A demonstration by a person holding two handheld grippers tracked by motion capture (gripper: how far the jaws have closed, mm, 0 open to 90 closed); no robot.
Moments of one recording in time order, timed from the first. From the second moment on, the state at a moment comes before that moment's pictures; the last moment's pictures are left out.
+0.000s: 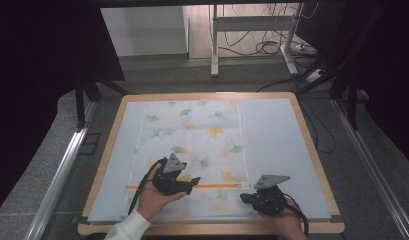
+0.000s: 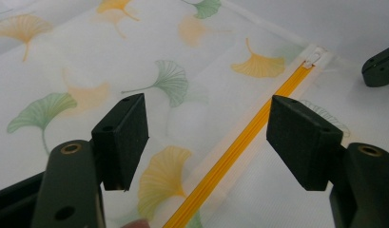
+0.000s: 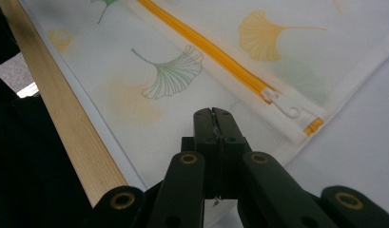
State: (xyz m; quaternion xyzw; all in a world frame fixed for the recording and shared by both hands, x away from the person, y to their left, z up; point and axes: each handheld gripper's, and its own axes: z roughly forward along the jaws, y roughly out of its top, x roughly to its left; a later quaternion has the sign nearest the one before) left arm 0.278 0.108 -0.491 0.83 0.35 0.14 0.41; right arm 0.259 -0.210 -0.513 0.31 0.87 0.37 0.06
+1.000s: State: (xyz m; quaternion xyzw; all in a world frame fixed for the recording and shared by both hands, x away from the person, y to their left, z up) left arm 0.290 0.056 -0.490 0.85 0.32 0.12 0.40; right arm 0.261 -0.211 -0.522 0.32 0.88 0.35 0.05
